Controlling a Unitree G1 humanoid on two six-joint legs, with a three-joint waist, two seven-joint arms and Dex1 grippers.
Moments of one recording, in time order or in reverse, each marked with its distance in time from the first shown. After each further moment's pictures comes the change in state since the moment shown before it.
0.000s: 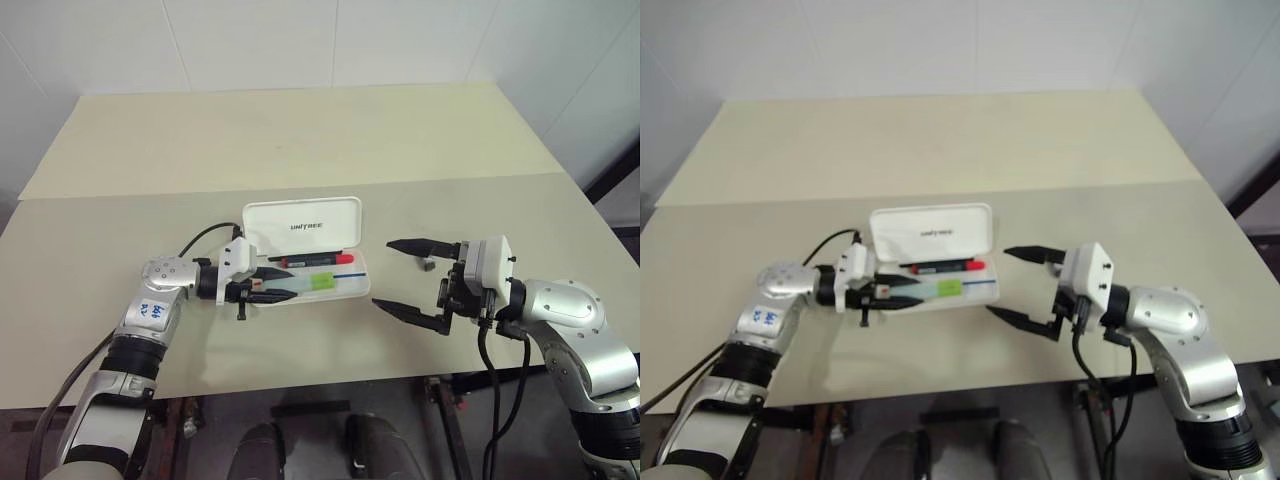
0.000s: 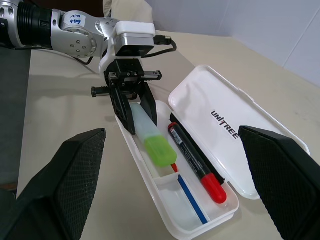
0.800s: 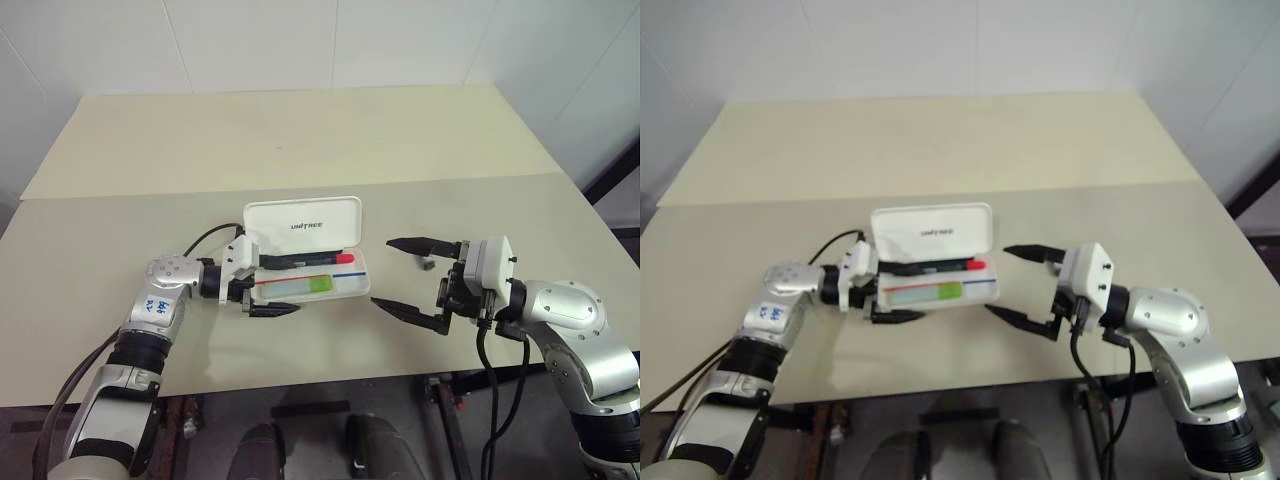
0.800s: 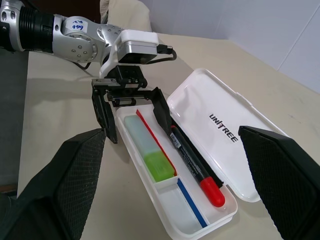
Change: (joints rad) left arm -0.022 -0.025 0.010 0.047 -0.018 0.034 -0.023; right arm 0.006 0.000 0.000 -0.014 0.000 0.001 -0.022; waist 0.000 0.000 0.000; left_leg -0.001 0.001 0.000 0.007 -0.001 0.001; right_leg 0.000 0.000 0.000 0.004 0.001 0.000
